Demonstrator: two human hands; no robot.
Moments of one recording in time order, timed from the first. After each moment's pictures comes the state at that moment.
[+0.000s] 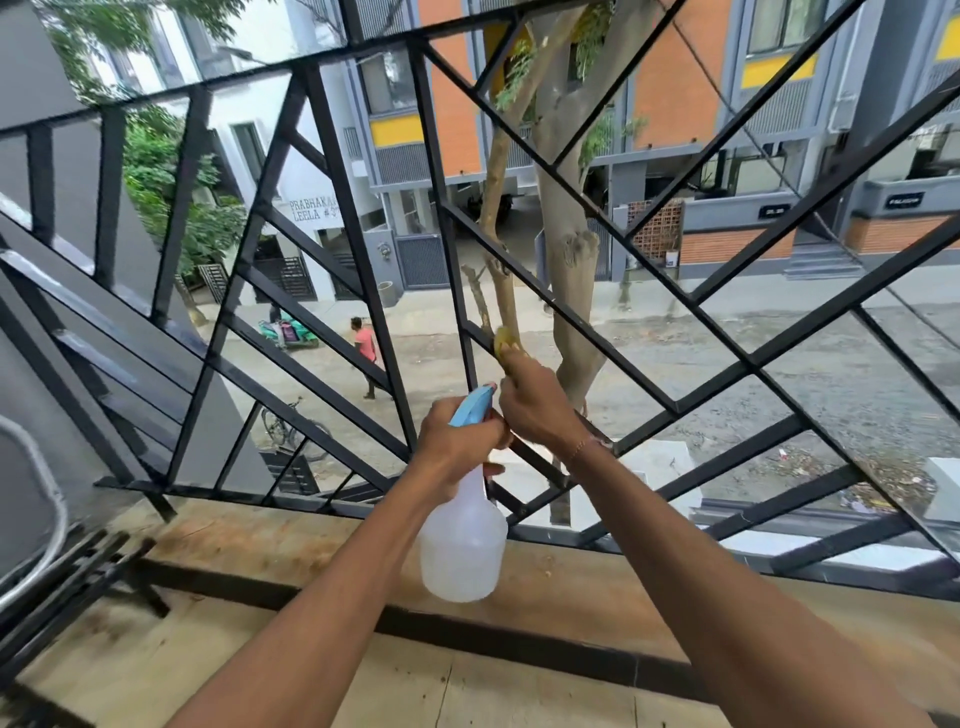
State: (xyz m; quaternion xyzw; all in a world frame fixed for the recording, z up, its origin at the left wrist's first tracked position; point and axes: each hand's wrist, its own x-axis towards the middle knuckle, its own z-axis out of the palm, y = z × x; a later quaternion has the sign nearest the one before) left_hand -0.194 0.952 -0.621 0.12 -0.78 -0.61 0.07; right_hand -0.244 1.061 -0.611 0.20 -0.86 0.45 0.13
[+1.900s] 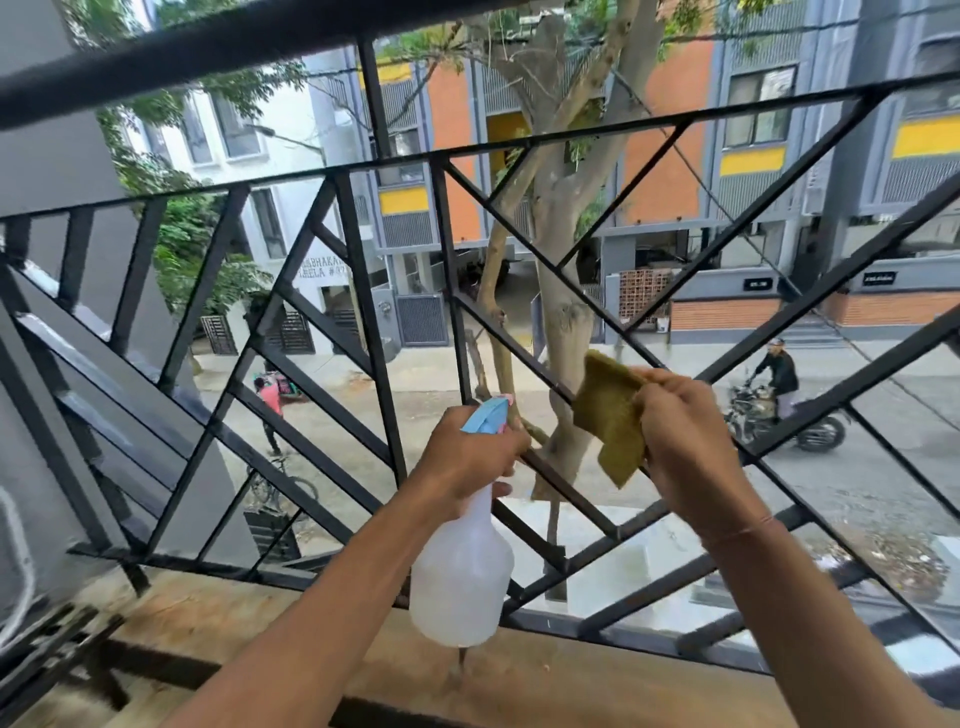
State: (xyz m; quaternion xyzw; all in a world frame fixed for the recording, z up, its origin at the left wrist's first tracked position) left_hand -0.194 0.961 -0.537 0.09 -0.78 -0.62 0.04; right_hand -0.198 1.148 -0.530 0.05 -0.66 0.74 0.13
